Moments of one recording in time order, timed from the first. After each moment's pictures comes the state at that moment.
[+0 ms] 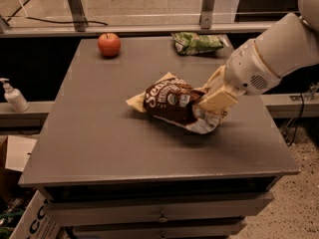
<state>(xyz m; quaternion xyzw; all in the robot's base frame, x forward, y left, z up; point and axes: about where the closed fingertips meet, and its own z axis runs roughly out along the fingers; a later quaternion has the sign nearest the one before) 0.485 -0.103 0.898 -0.61 0.72 0.17 0.27</state>
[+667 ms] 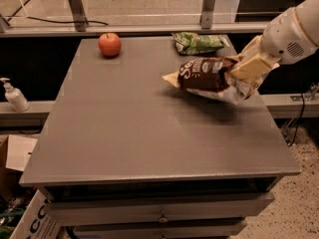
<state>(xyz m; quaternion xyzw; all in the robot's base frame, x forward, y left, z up) 0.551 -0.186 0.933 -0.58 0.74 0.13 0.31</state>
